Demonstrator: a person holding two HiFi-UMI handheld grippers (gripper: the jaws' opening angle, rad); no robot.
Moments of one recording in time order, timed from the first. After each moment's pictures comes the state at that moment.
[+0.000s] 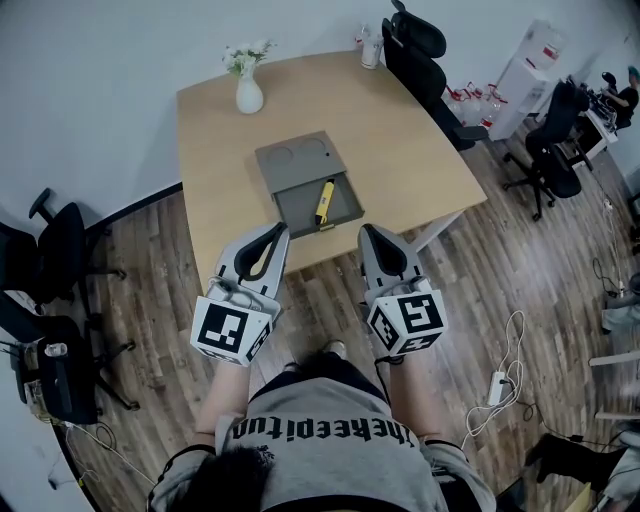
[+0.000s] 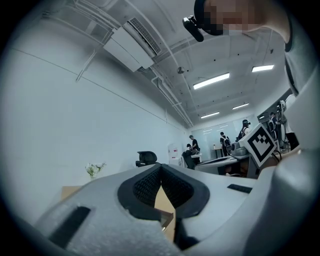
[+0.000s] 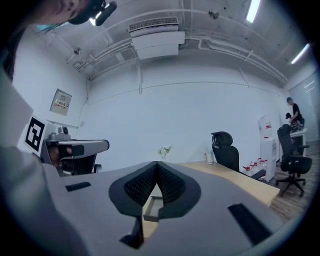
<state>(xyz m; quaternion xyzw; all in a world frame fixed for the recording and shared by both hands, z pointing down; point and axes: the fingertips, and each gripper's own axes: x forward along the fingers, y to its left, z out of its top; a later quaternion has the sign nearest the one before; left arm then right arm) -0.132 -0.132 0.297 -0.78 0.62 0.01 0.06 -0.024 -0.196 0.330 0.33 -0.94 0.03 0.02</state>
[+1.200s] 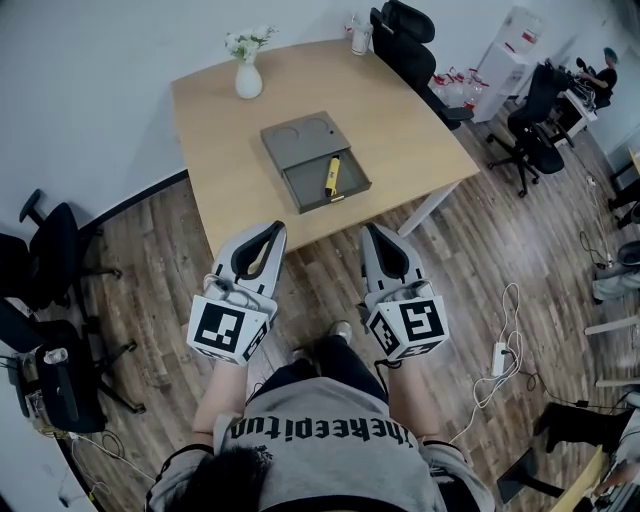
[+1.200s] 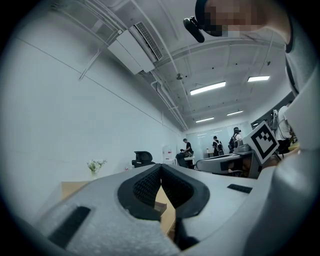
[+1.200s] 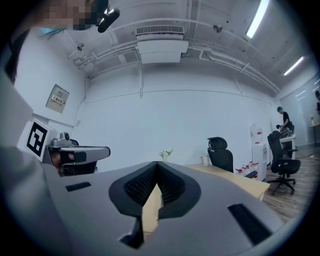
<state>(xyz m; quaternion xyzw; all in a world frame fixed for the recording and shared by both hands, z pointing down) -0.167 -0.047 0.307 -0.80 0.59 0.03 0.05 -0.047 -0.096 0.323 0.37 -0.93 0.01 0.00</state>
